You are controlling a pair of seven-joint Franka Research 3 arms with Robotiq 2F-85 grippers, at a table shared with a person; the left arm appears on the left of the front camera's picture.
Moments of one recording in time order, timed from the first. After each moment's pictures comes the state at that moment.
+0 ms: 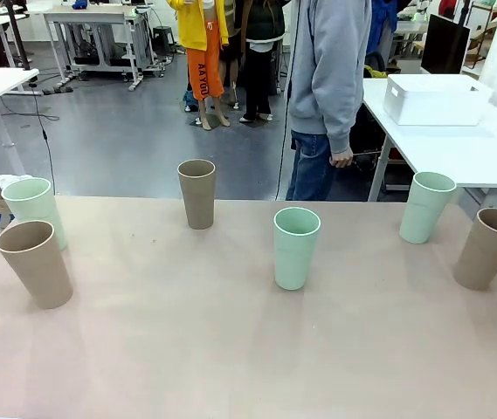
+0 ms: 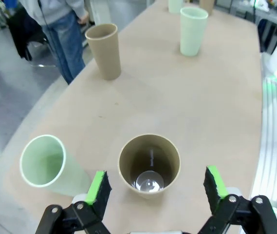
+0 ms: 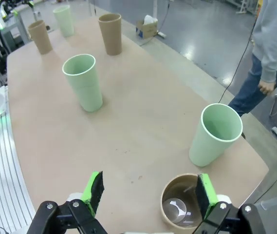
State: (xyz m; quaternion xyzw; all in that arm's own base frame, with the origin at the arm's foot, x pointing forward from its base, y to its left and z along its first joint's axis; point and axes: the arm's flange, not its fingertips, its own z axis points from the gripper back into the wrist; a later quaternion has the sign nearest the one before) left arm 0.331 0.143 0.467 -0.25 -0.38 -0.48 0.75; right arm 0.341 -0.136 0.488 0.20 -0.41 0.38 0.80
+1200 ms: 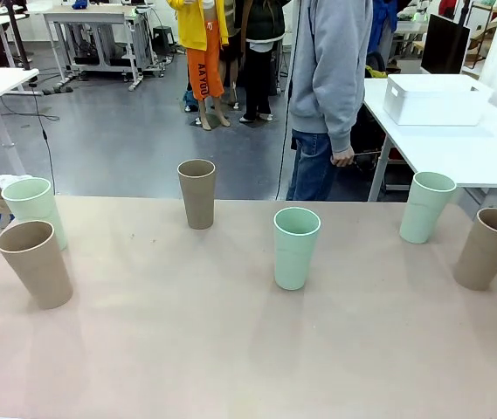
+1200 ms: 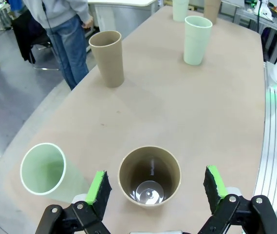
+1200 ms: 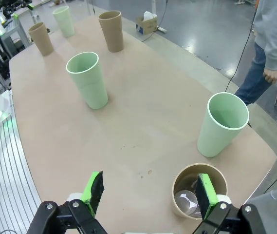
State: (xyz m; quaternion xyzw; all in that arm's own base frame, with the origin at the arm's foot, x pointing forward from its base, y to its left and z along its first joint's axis) left arm 0.333 0.131 0.469 -0.25 -0.39 -0.47 0.75; right arm 0.331 -0.135 0.487 0.22 -0.39 0.36 0.82
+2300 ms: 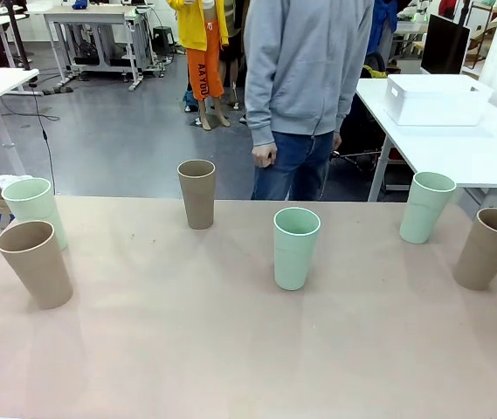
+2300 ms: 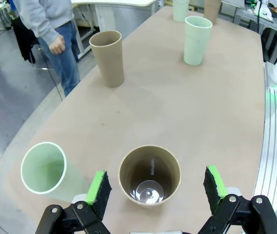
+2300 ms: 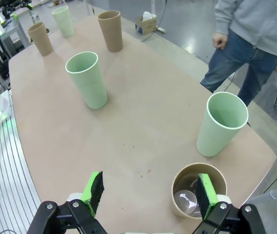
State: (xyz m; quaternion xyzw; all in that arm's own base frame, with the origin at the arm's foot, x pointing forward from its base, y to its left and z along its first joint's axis) left arm 0.332 0.133 0.469 -0.25 -0.39 -0.46 0.75; right arm 0.331 -0.135 0.486 0.21 -0.39 0.36 0.82
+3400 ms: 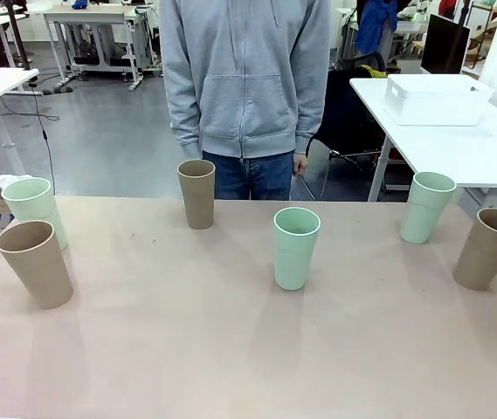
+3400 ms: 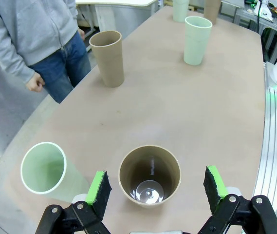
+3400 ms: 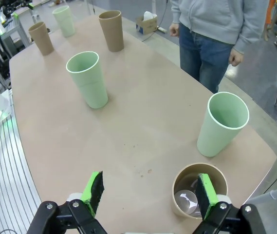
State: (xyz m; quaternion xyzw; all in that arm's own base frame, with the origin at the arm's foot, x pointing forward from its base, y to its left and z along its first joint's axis) left arm 0.332 0.133 0.469 -0.25 -0.39 -0.46 0.75; right arm 0.330 -0.135 0.486 0.22 -0.39 0.36 0.82
